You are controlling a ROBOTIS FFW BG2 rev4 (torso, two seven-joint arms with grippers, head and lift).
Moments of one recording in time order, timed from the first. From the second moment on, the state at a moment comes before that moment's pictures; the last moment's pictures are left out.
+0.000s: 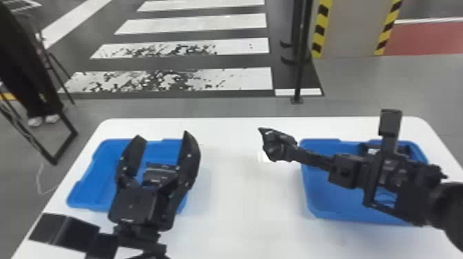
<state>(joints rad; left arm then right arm) 0.62 0.11 -0.11 -2.19 0.29 -0.31 -0.02 -0.07 -0.30 0.14 -1.79 -0.82 0.80 0.48</state>
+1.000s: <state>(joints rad) 0.57 0.14 -0.20 -2.19 0.31 -0.20 -0.02 -0.16 -0.32 0.37 -1.82 -1.05 0.77 0.49</state>
